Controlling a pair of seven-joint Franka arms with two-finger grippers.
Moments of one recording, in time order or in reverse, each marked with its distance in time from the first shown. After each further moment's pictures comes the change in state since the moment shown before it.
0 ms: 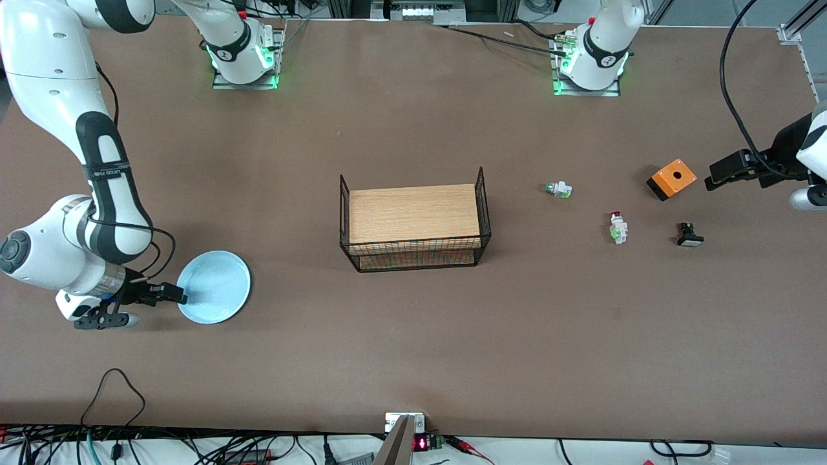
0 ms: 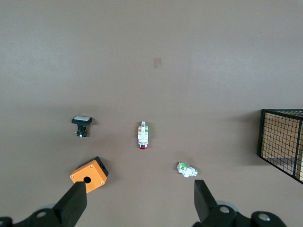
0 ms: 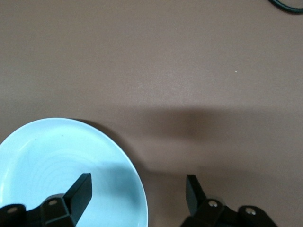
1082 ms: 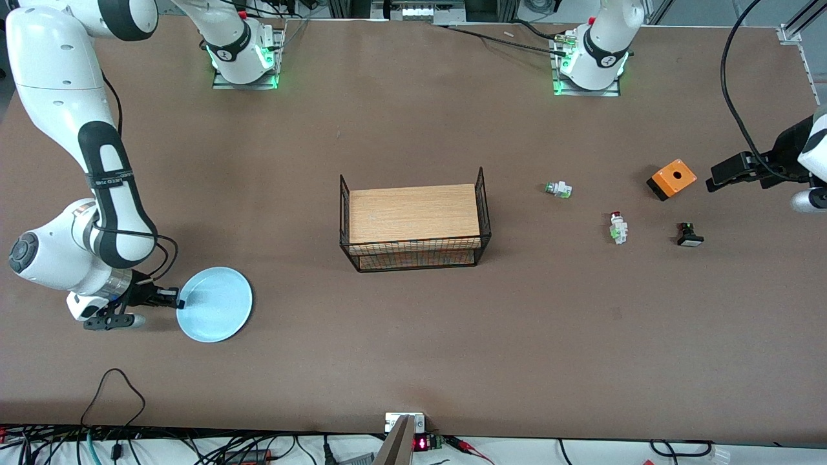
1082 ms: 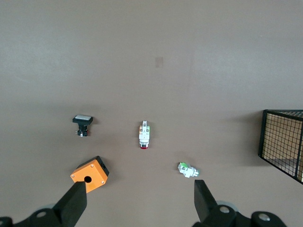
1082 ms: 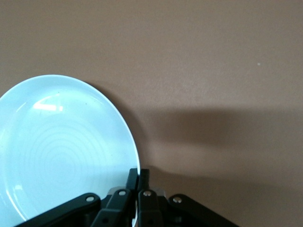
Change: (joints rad) left arm 0.004 0.005 0.003 0.000 0.000 0.000 -0.001; right arm -0.005 0.024 -0.001 0.002 0.112 -0.020 -0.065
